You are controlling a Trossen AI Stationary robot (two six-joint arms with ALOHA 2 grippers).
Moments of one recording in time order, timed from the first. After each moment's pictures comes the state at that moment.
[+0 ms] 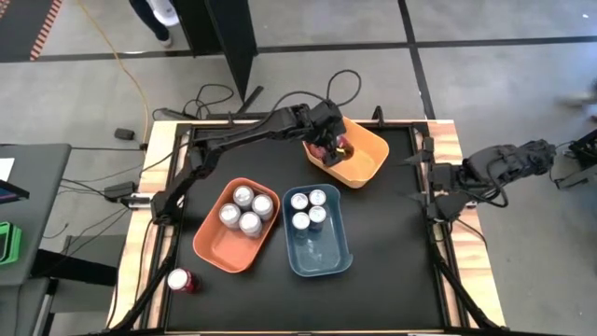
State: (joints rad) left arm 0.31 2.26 2.36 -0.87 -0.08 0.09; right arm 0.41 0.65 1.04 -0.61 0.48 -0.21
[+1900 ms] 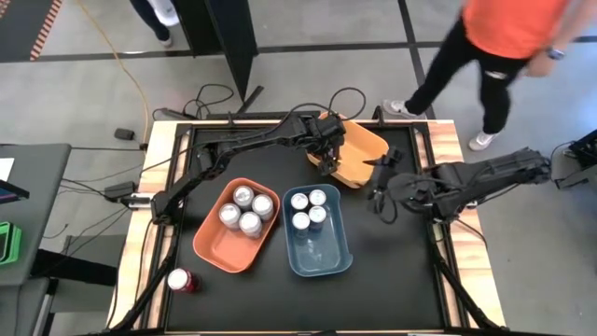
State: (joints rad) left arm 0.31 2.36 2.35 -0.97 -0.15 0.11; right arm 0.21 0.99 0.94 -0.64 0.71 0.10
